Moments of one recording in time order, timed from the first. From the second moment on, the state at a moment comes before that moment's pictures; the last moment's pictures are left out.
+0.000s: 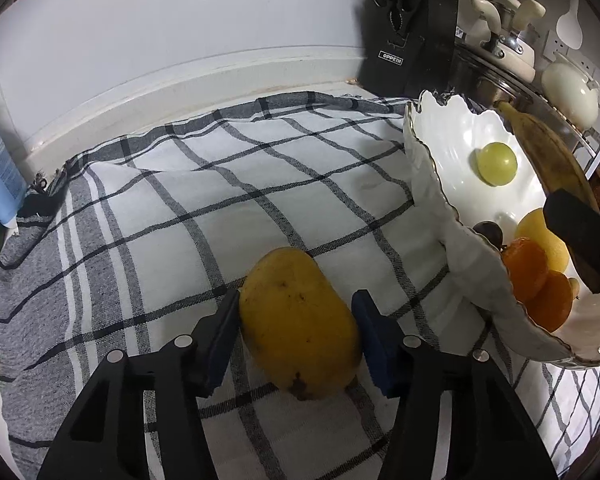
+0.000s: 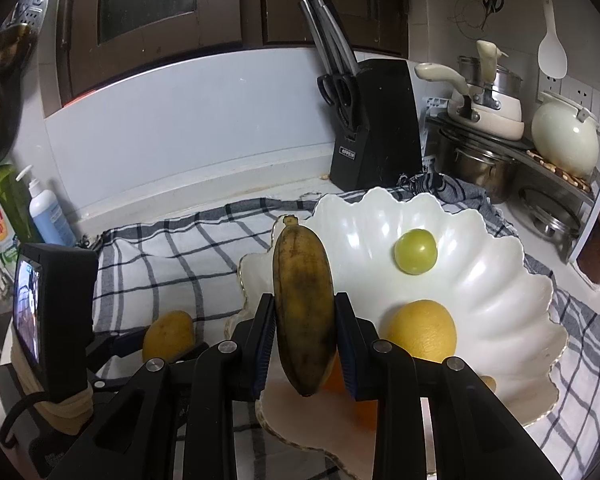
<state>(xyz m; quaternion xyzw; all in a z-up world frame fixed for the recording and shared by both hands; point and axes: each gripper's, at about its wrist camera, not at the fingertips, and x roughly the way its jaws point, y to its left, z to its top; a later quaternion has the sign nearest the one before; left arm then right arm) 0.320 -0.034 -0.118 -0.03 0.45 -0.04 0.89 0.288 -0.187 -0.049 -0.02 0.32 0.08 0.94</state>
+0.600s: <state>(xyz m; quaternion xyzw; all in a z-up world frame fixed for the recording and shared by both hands) 0.296 -0.030 -0.069 -0.02 0.40 -0.05 0.91 0.270 -0.196 -0.030 -0.01 0.30 0.08 0.95</state>
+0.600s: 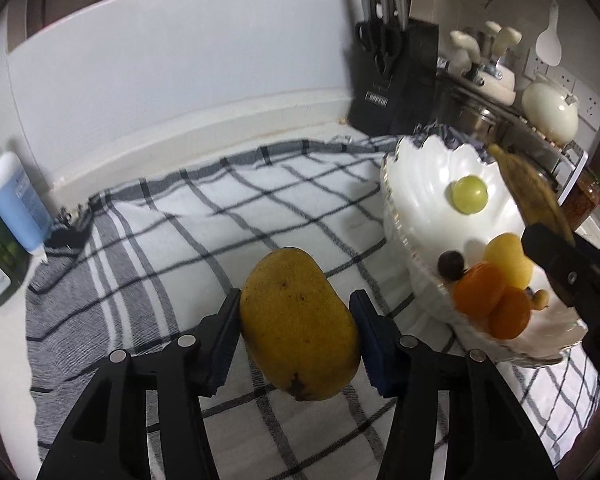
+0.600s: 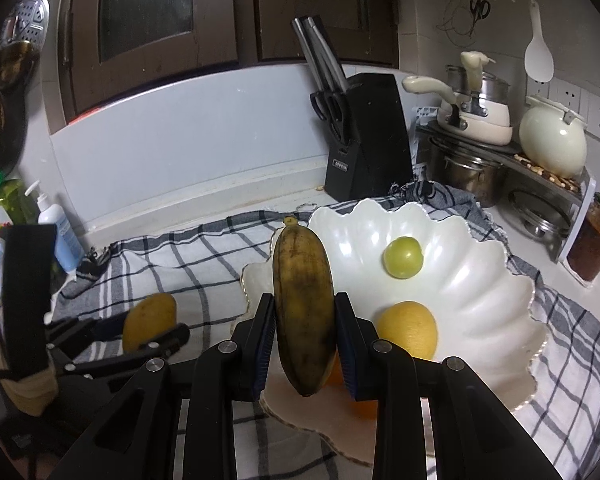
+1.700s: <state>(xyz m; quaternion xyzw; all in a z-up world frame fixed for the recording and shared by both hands) 0.331 -0.139 -0.005 0.04 0.34 -0.14 0.93 0.283 -0.314 -0.004 0.02 0.29 -0.03 0.96</state>
